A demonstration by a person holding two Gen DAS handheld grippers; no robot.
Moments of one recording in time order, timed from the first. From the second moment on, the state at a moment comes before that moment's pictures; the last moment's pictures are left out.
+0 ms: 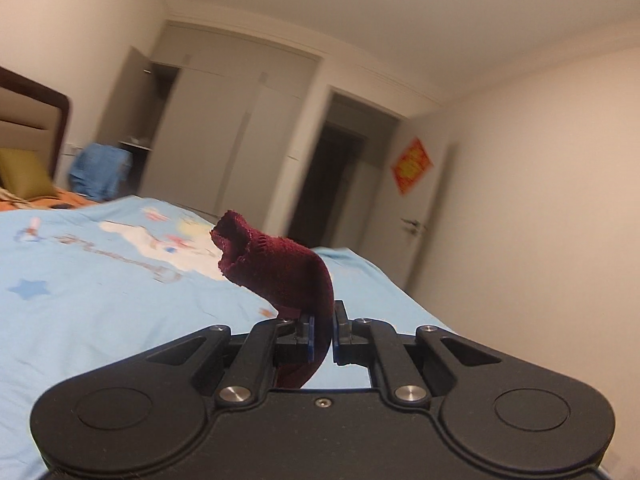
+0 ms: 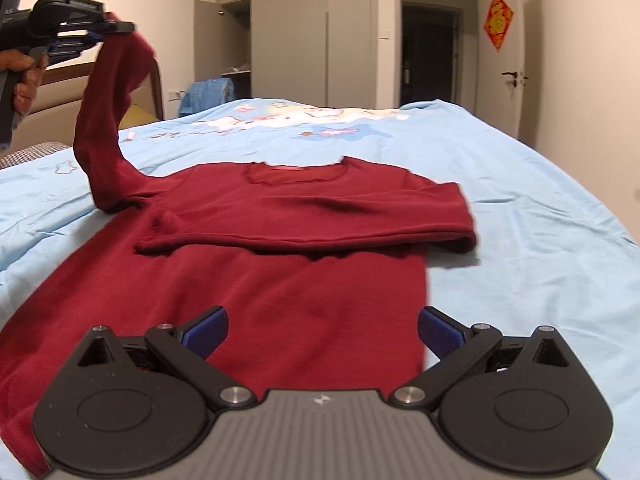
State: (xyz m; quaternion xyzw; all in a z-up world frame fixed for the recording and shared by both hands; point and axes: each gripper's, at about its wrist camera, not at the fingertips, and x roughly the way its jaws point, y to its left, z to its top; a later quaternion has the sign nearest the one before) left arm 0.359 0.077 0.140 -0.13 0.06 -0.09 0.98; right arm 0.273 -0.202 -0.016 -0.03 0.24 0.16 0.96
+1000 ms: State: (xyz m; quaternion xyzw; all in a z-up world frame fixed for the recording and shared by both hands) left arm 0.391 -0.018 -0.005 -0.07 0.27 -0.23 0.93; right arm 0.250 -0.265 -0.034 0.00 0.27 0.06 0.96
